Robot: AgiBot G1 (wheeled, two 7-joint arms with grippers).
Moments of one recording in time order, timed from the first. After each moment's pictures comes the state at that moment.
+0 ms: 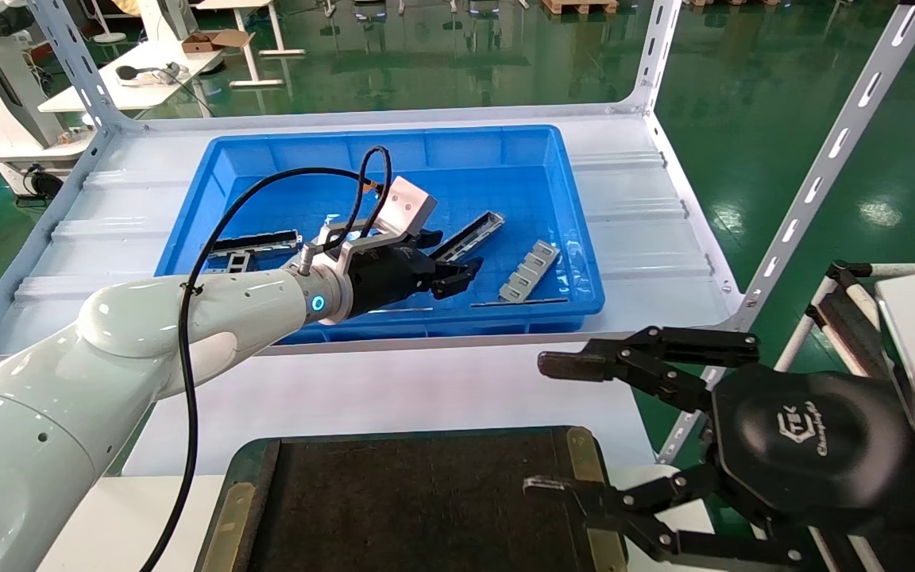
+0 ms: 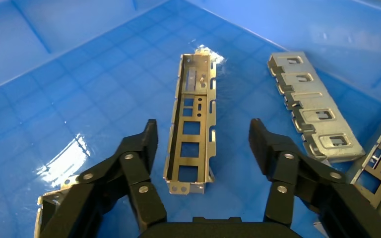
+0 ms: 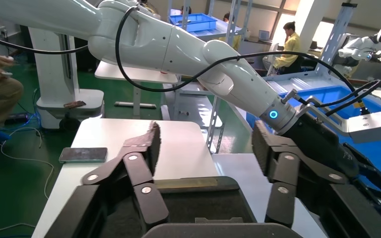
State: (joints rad) left arm -1.58 1.37 0.98 -0.37 1.06 0.53 -0.16; right arm 1.09 -0.59 -0.34 1.28 -0.69 -1.47 0.16
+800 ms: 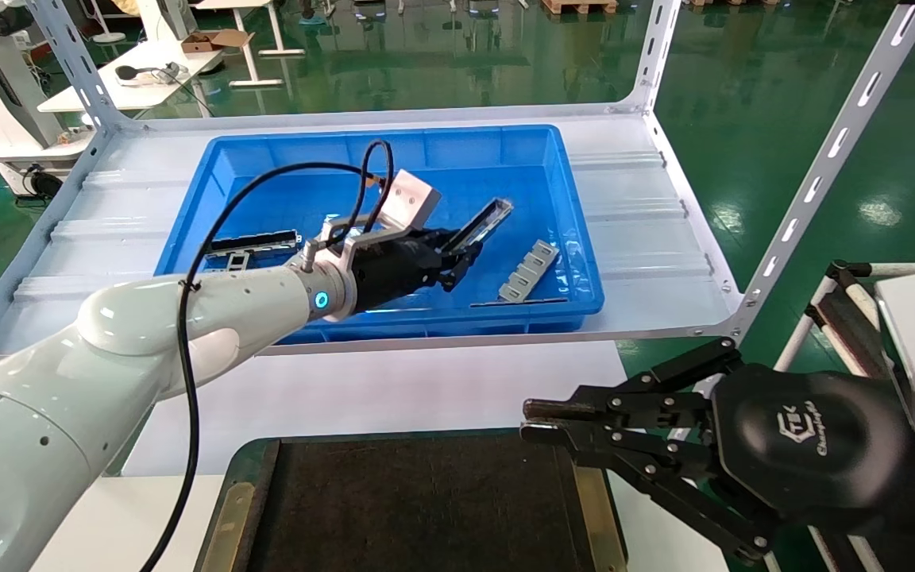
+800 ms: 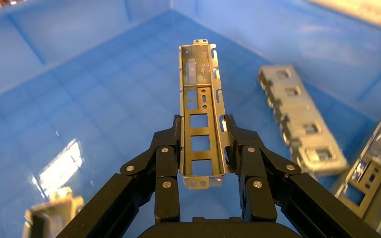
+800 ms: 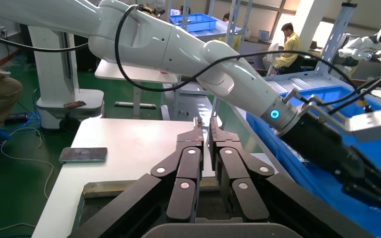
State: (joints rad) left arm -1.60 1.35 1.05 -0.38 0.91 0.54 -0.10; right arm 1.09 -0.59 -0.34 1.28 -0.69 -1.47 0.16
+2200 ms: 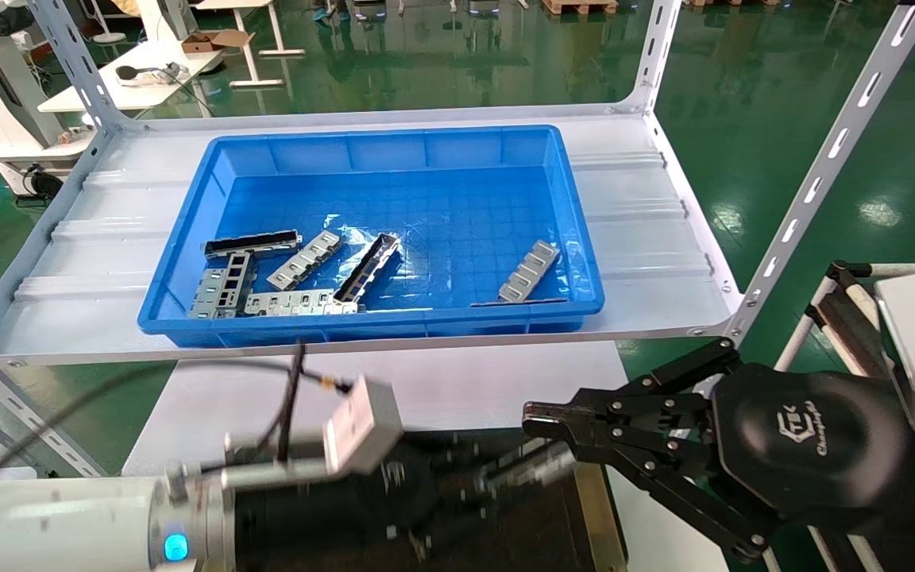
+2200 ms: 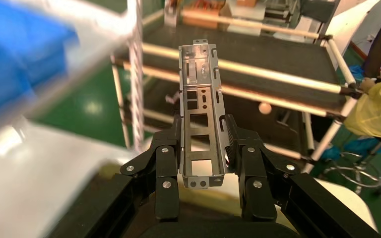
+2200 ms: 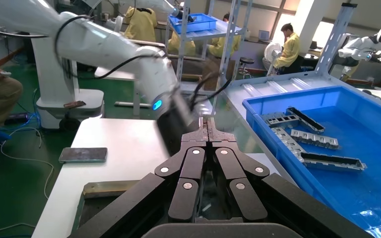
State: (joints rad) left arm -1.16 0.83 1.01 -1.20 0.68 0.85 -0.07; right arm 1.09 -0.59 -0.34 1.28 -0.69 -1.47 0.16
